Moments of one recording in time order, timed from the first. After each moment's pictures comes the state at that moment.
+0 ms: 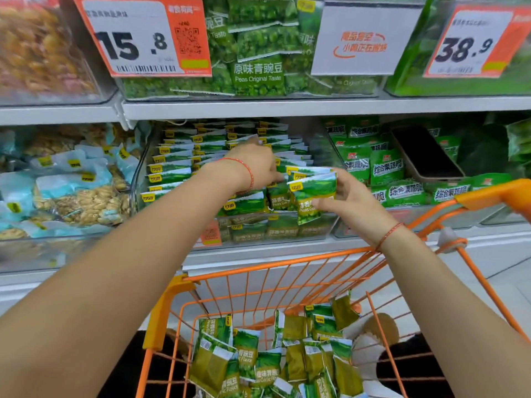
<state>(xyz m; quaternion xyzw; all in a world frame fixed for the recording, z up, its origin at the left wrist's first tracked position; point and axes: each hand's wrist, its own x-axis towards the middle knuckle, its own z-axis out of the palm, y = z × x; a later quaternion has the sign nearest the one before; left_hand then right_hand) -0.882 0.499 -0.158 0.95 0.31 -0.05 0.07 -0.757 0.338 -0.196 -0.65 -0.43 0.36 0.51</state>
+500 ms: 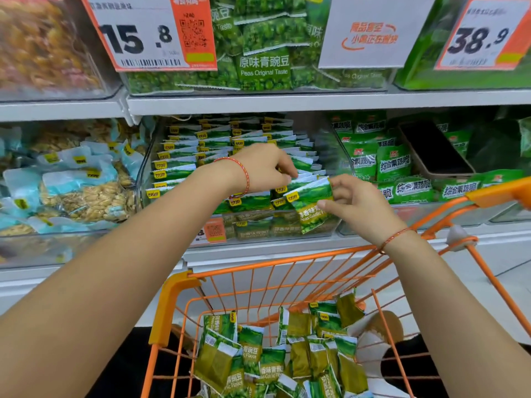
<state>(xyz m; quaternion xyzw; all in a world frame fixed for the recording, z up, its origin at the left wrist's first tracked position) -0.898 0.483 -0.150 0.95 0.24 0.02 0.20 -0.759 0.334 -0.202 -0.77 -0.46 0.22 0.39</state>
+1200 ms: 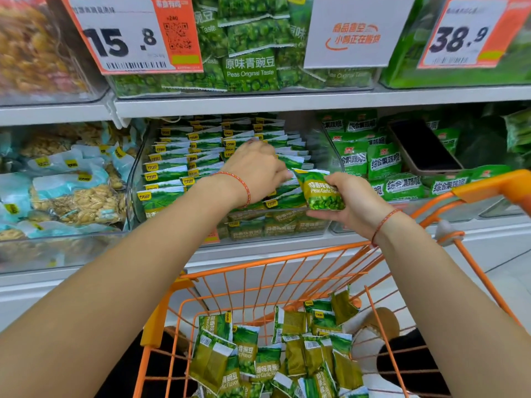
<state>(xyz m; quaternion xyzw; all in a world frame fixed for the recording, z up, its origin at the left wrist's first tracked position) -0.891 0.475 -0.168 0.97 0.23 0.04 0.00 -0.769 0.345 -0.177 -0.63 -0.16 0.48 0.59</state>
